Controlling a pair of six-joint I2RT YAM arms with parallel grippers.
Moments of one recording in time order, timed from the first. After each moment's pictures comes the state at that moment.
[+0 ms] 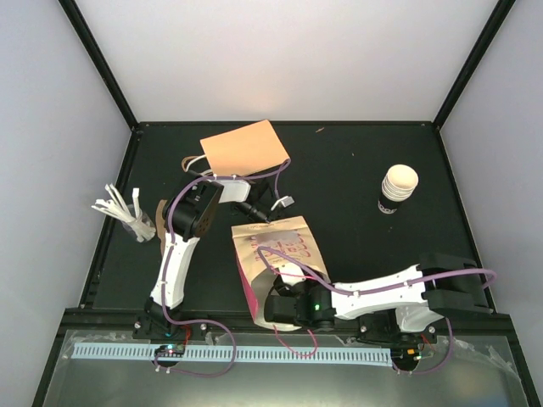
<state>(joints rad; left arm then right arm) -0.50 2.31 1.44 -0.75 1.24 0.02 1.57 1.50 0.77 -0.48 0.96 0.74</state>
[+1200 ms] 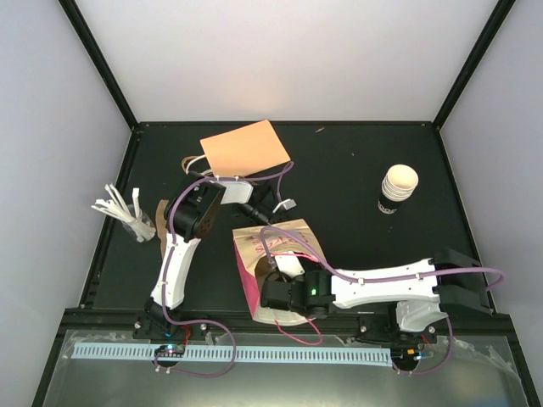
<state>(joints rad) -0.52 2.31 1.44 -0.78 1.24 0.03 1.51 1.46 0.94 -0.80 0.69 0.77</state>
